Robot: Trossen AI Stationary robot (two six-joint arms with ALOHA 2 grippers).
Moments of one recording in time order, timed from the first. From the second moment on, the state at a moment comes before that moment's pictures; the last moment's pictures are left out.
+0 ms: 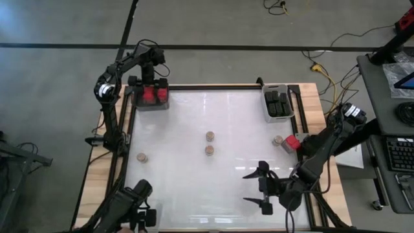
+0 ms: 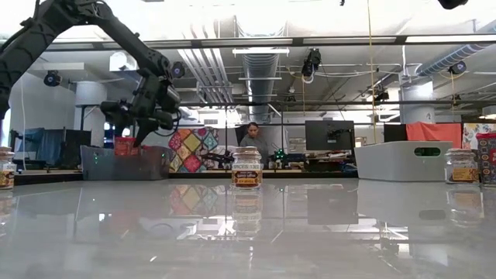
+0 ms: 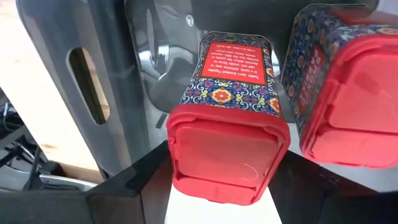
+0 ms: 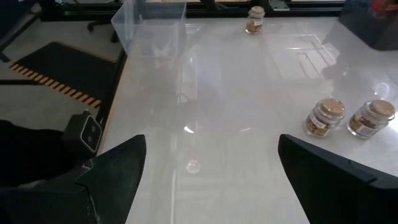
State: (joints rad) left arm 1.11 2.01 1.69 -1.54 -0.05 -0.54; right arm 0.83 1.42 0.93 -0.18 0.70 0.52
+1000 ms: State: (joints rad) left arm 1.12 2.01 1.64 -1.48 -0.01 -0.54; right arm 0.83 1.39 0.93 -0.24 0.68 0.52
